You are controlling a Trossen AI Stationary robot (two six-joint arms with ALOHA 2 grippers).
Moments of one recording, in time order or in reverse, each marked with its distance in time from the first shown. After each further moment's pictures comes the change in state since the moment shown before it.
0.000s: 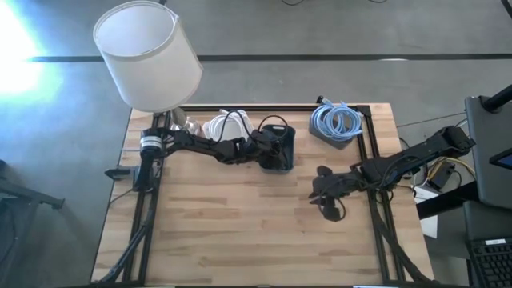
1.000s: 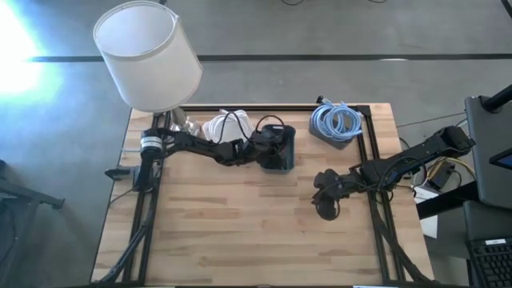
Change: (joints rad) left arm -0.005 0.001 -0.031 0.132 -0.026 -0.056; right arm 0.002 0.000 -0.058 0.000 0.003 0.339
